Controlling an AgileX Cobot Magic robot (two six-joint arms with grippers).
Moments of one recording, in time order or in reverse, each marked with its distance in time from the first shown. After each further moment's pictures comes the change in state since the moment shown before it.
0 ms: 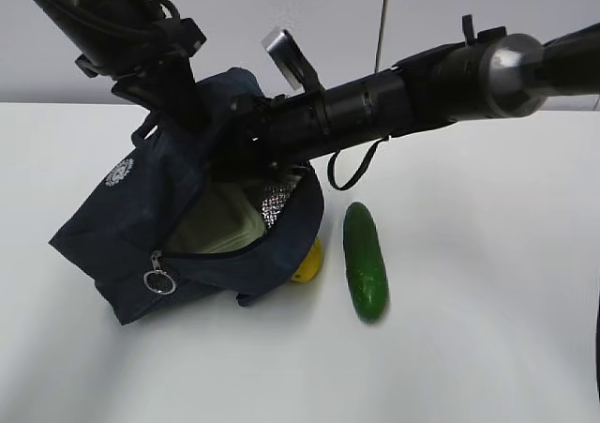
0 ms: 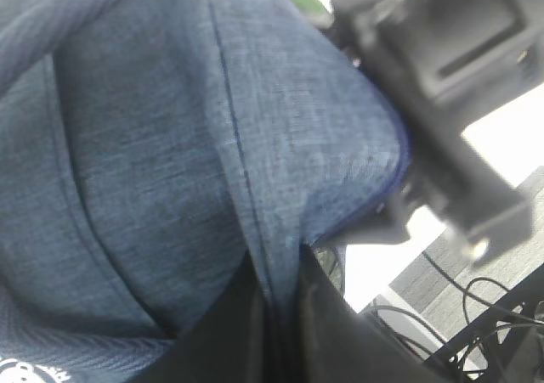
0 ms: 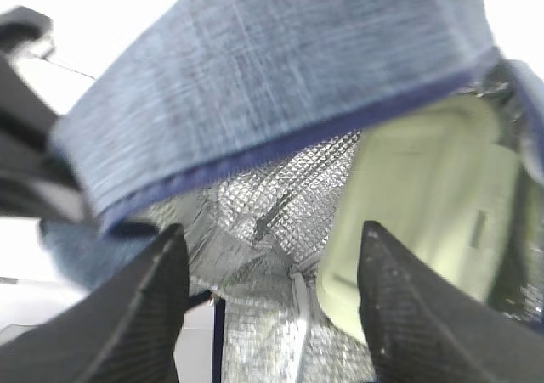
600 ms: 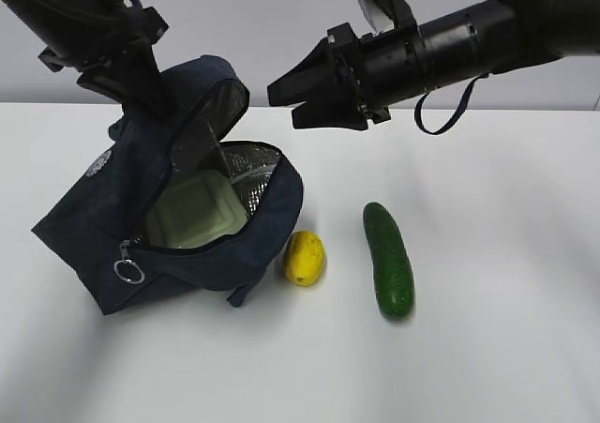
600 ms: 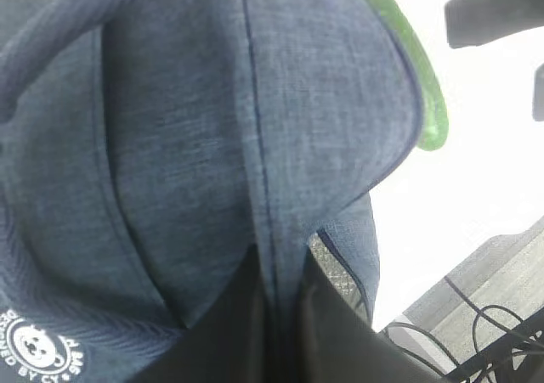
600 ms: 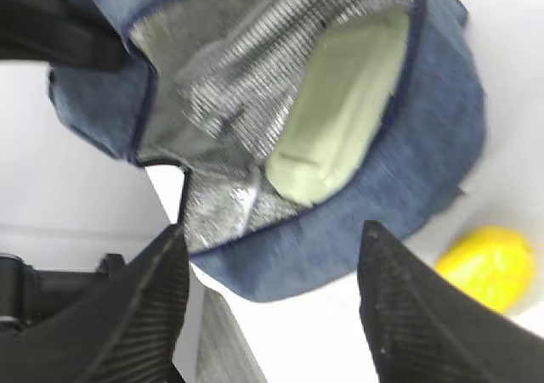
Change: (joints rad) left arm 0.101 0.002 0.000 -0.004 -0.002 0.006; right arm -0.177 -0.138 -0.002 -0.179 0.140 0.104
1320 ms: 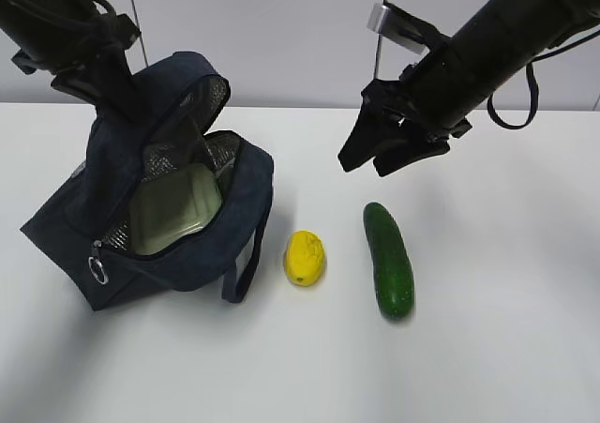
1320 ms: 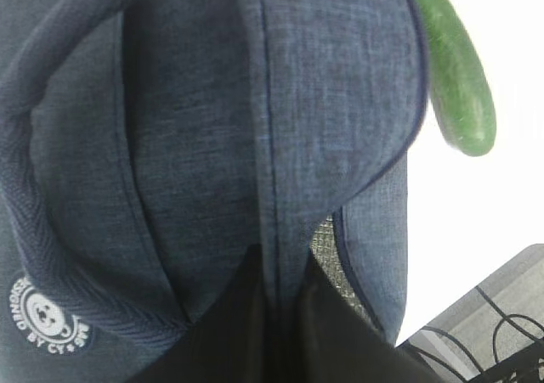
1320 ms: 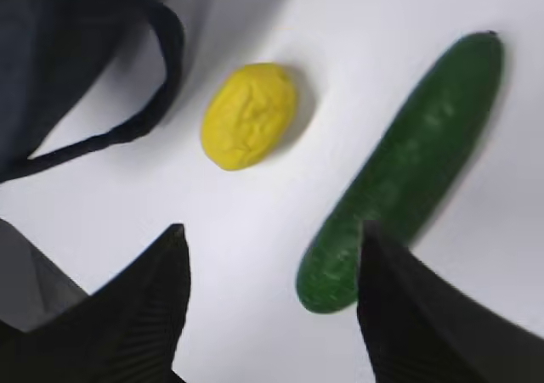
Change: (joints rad) left arm 0.062 0.021 0.000 0.031 0.002 0.012; right arm 0.005 -0.096 0.000 -0.646 -0.008 0.382
